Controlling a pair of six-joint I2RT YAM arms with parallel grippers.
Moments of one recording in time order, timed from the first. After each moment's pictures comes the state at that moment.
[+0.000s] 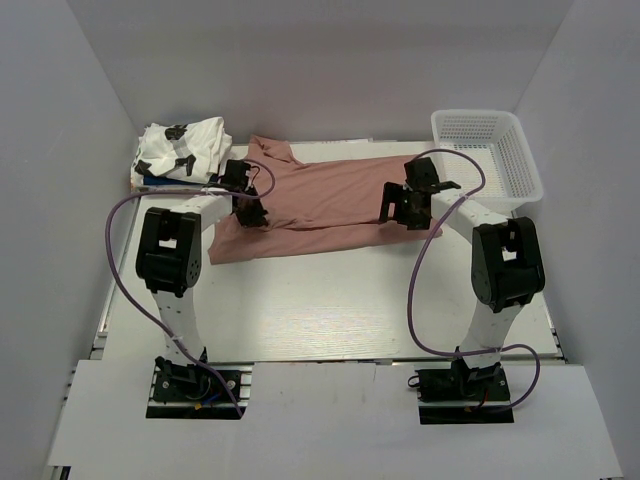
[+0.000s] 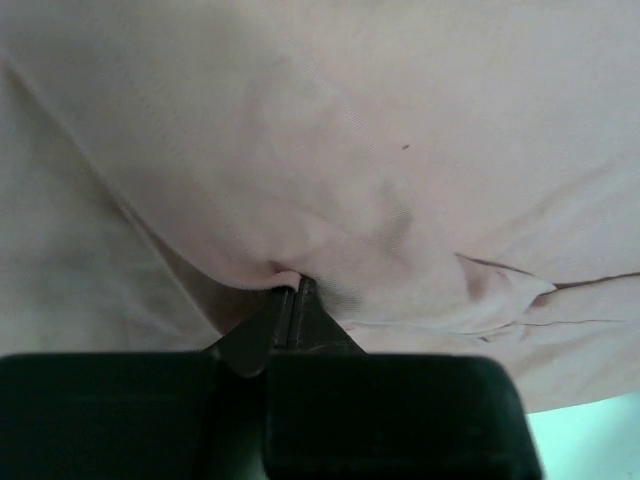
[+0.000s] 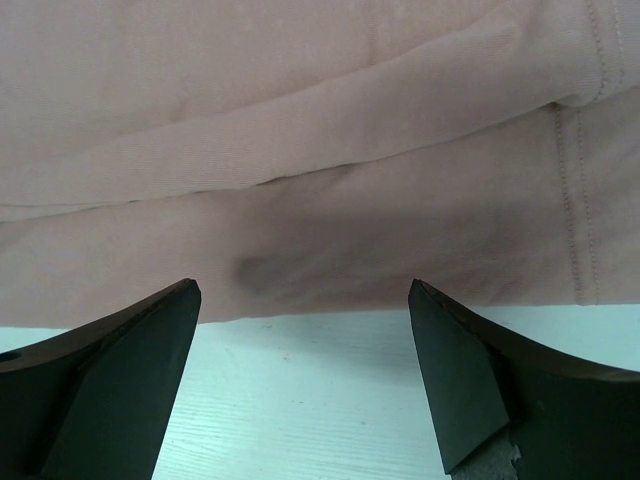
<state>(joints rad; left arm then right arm) -0.21 2.01 1.37 -0.38 0.10 -0.58 0.28 1.84 1.29 -0.45 -0.06 0.36</state>
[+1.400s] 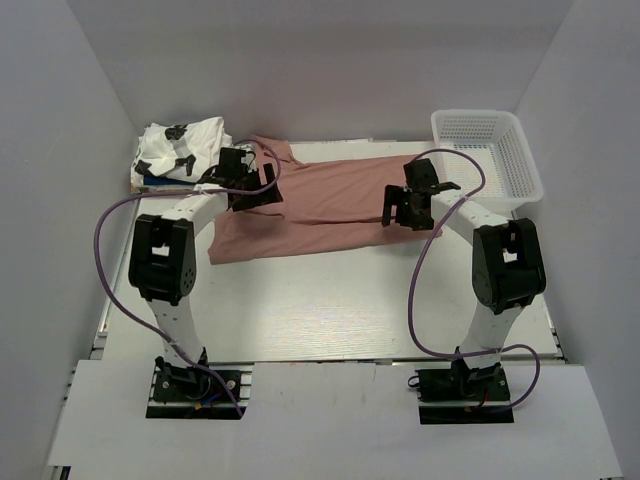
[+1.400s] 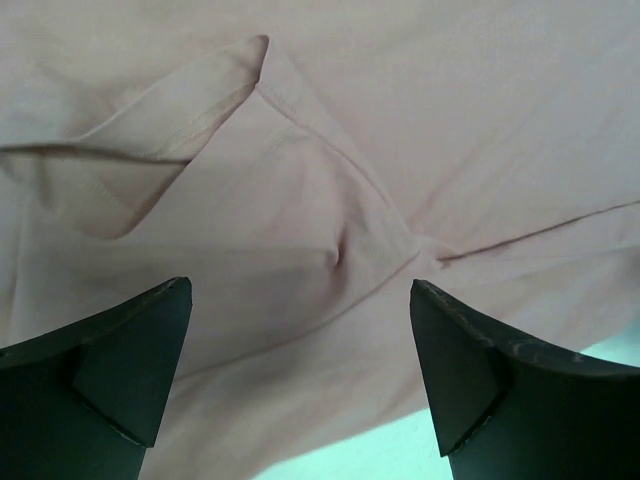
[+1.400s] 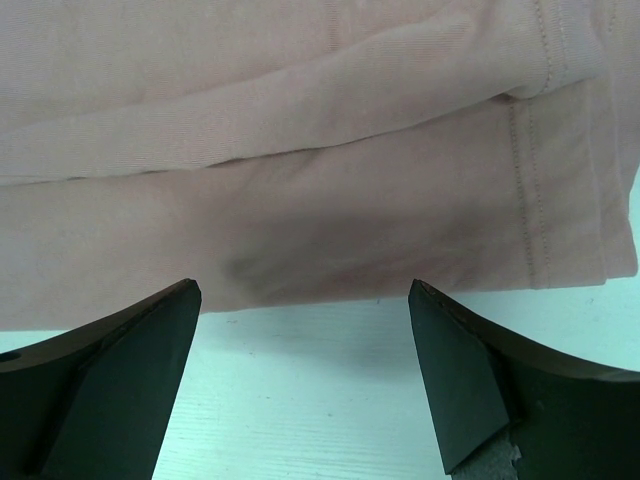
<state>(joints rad) -0.21 1.90 1.38 -0.28 0.17 -0.35 0.29 1.83 1.28 -0.47 0.01 0.31</state>
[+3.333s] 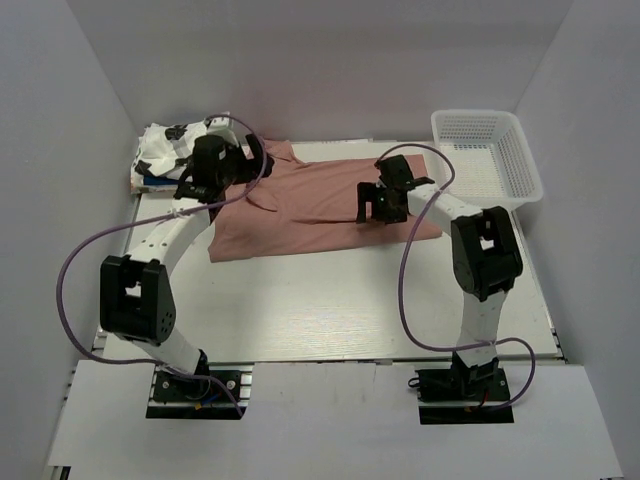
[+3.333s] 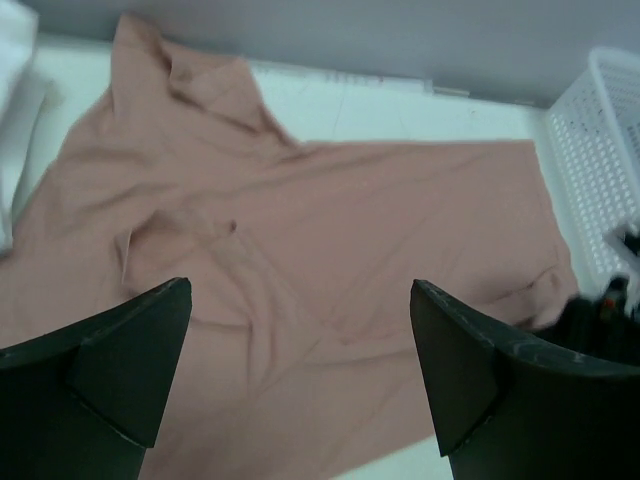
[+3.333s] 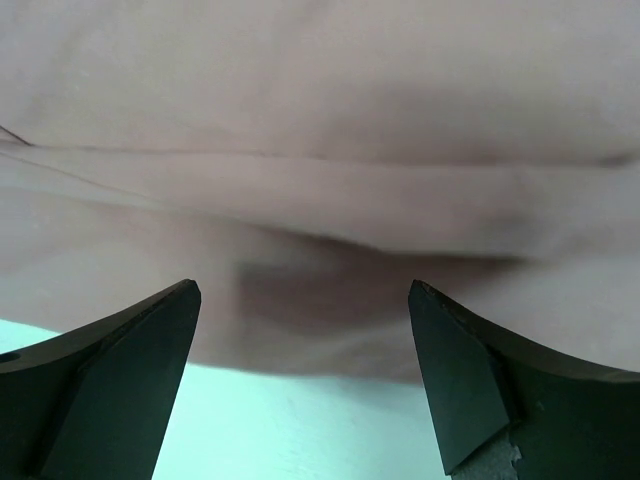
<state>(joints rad) -0.21 1.64 1.30 0.02 0.11 -0.37 0.39 1.96 1.40 -0.42 -0.08 0.28</state>
